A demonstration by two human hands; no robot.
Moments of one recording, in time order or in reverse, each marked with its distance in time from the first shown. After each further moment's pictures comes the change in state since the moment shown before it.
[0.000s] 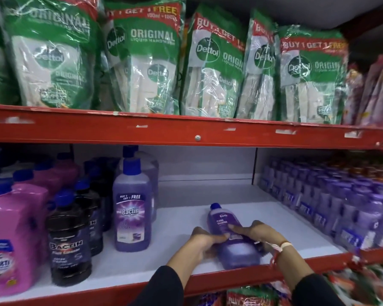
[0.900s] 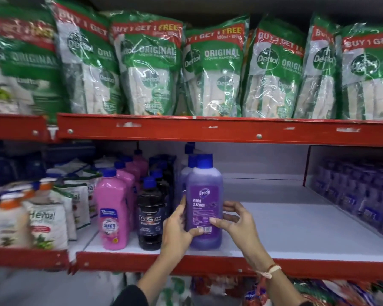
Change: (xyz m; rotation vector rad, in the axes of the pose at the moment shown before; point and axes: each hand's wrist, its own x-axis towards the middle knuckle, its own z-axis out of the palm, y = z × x) left_hand -0.127 -0.011 -0.168 0.208 0.368 0.722; right_hand -0.085 -0.075 0.153 0.569 -0.008 -0.693
